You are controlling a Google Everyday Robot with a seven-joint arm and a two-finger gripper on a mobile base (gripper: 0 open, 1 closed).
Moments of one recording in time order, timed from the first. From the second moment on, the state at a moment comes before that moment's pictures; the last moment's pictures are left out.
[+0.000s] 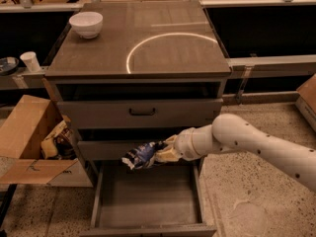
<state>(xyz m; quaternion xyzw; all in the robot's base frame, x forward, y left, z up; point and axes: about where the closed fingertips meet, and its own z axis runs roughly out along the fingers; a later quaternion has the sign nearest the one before) 0.542 -0.021 0.608 -0.52 0.74 0.27 0.34</state>
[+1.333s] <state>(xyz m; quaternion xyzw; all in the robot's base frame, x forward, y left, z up) 0.522 -0.056 0.362 -0.38 0.81 0.35 0.27</state>
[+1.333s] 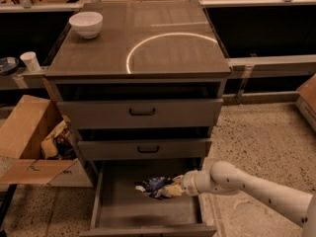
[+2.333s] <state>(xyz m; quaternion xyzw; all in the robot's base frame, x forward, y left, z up) 0.524 -0.055 0.351 -0.39 0.81 0.33 0.29</state>
